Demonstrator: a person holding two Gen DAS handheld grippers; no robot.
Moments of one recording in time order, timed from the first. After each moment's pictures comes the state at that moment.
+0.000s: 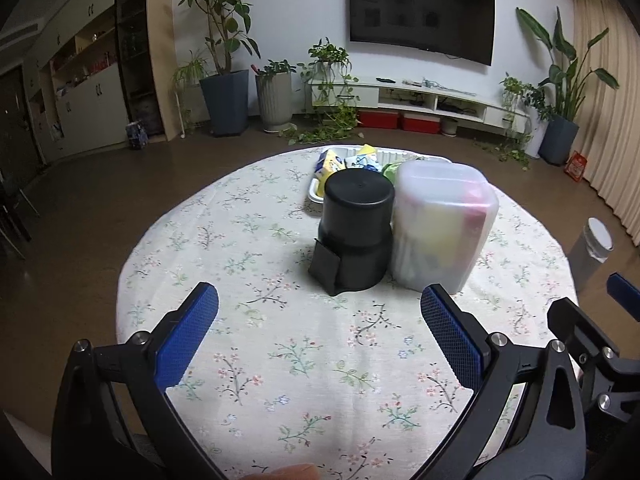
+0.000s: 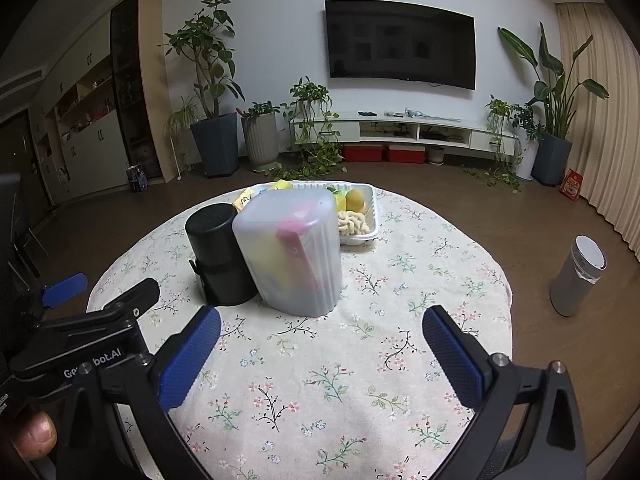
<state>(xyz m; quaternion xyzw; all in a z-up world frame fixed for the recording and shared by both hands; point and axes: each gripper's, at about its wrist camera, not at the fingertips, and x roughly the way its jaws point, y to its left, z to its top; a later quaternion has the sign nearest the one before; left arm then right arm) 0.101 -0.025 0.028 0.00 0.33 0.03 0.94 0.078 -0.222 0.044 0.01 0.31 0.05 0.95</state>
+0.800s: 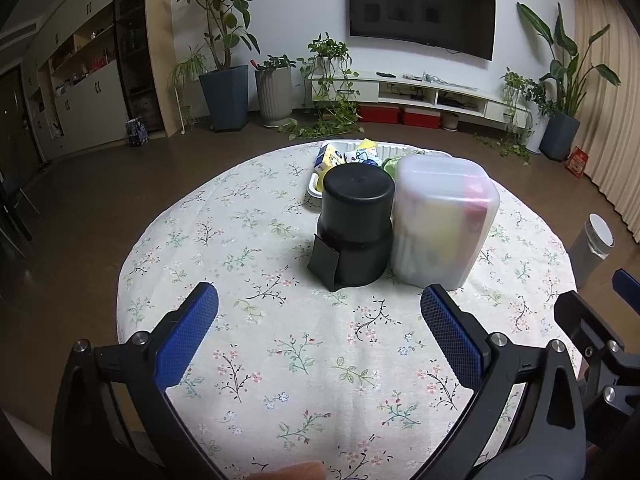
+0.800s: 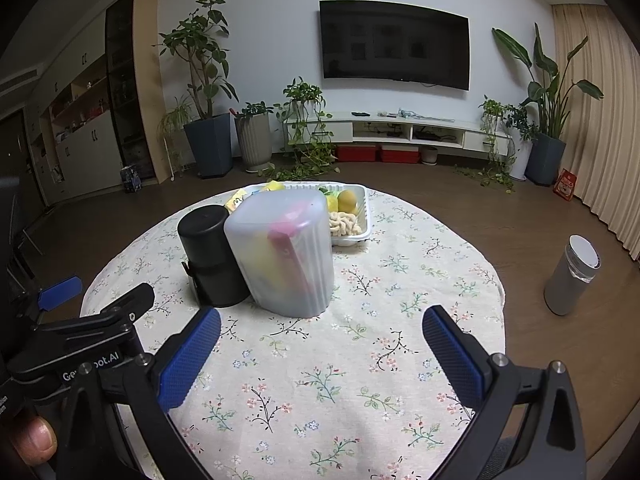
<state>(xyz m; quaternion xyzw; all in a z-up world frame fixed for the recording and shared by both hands) 0.103 -0.027 0.028 0.00 0.34 0.03 0.94 0.079 -0.229 0.042 0.01 0.31 0.04 0.95</state>
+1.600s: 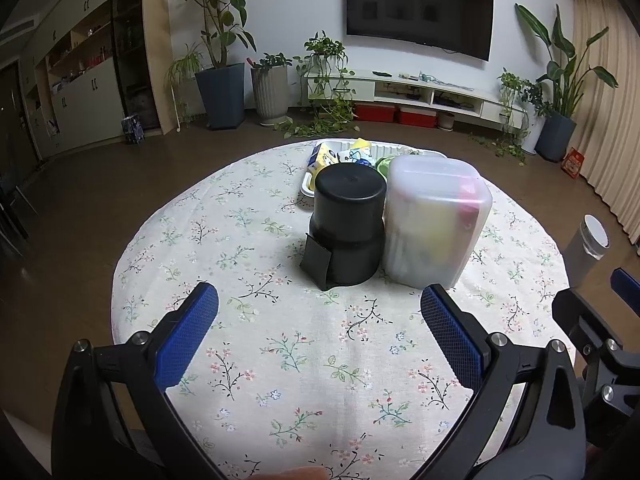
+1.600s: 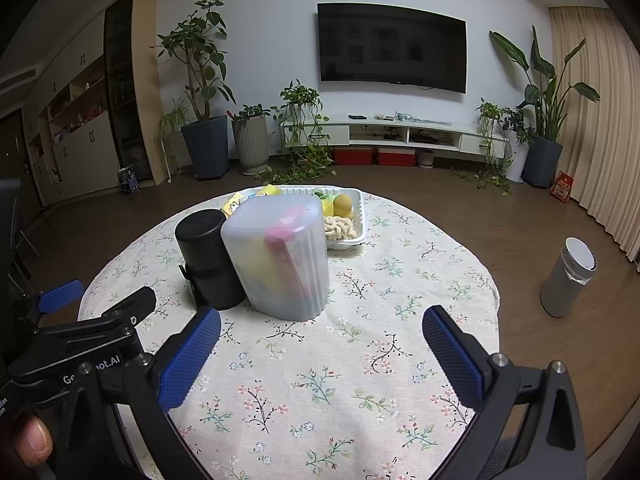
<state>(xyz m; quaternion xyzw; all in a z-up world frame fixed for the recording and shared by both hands) 0.102 -0.029 0.029 -0.01 0.35 0.02 0.94 0.078 -0.233 0.047 0.01 0.30 0.04 0.95</state>
